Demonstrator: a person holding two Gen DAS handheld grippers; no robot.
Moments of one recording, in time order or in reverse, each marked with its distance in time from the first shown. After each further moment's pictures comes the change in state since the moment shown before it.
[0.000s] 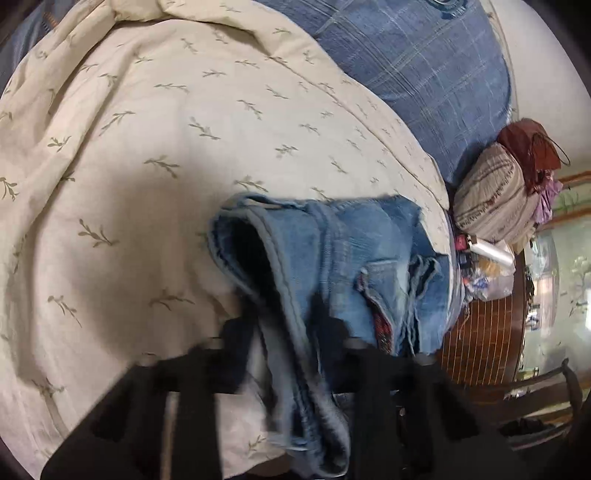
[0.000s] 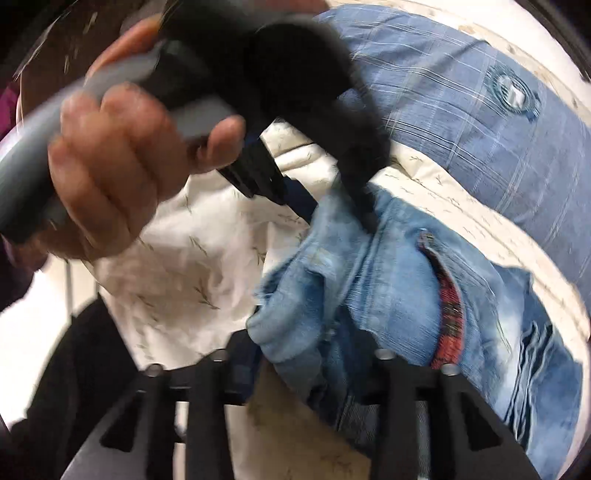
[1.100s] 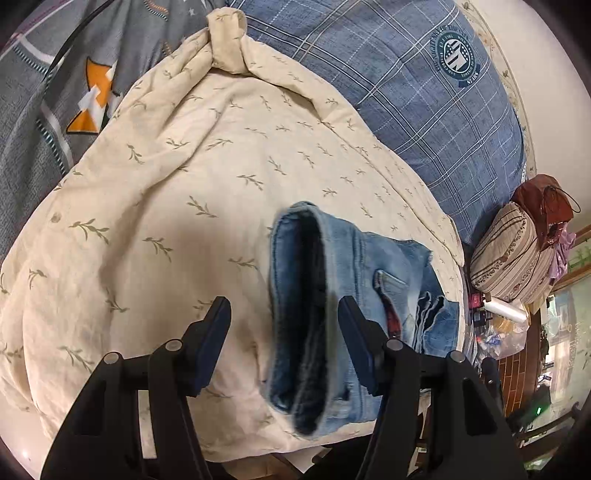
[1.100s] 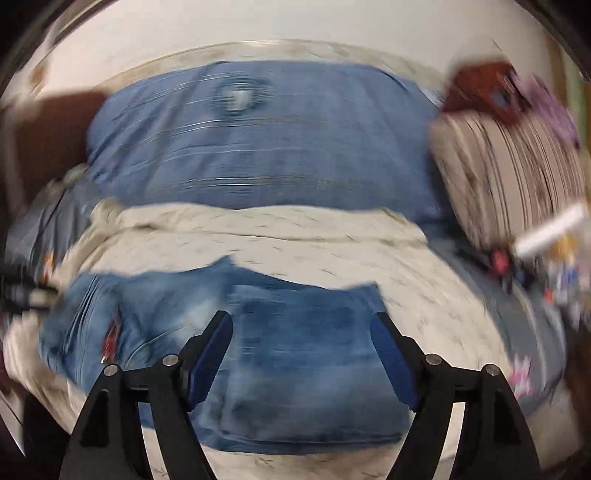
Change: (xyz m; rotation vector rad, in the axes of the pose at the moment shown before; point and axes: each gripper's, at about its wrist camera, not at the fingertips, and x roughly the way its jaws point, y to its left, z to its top) left arm -0.049 0.016 -0.047 -0.136 -0.267 0.117; right arm -0.134 -0.221 -0.072 0.574 -0.148 -0.435
